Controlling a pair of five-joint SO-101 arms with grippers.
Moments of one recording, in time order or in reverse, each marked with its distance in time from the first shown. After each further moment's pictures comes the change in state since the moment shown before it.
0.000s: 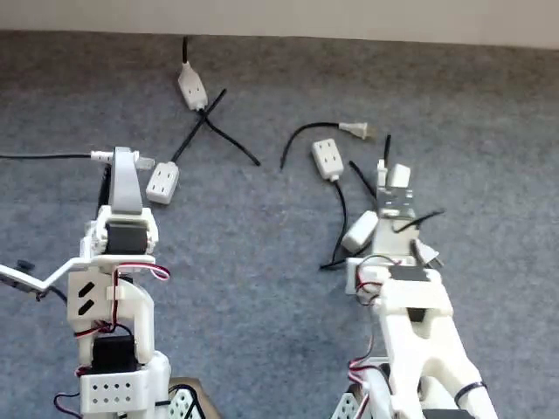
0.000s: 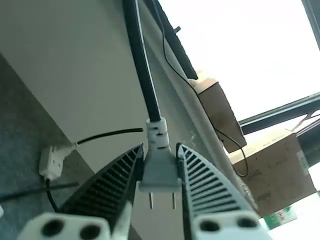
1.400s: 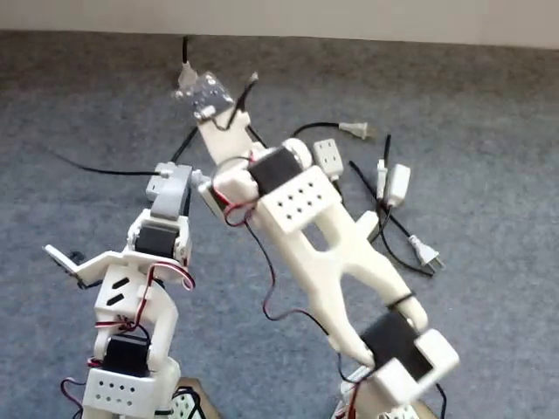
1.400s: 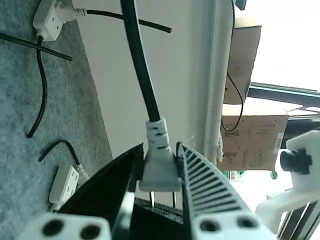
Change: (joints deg) left arm 15.0 0.1 0.0 11.7 25.2; right arm -35.5 38.1 -84.3 39.2 3.2
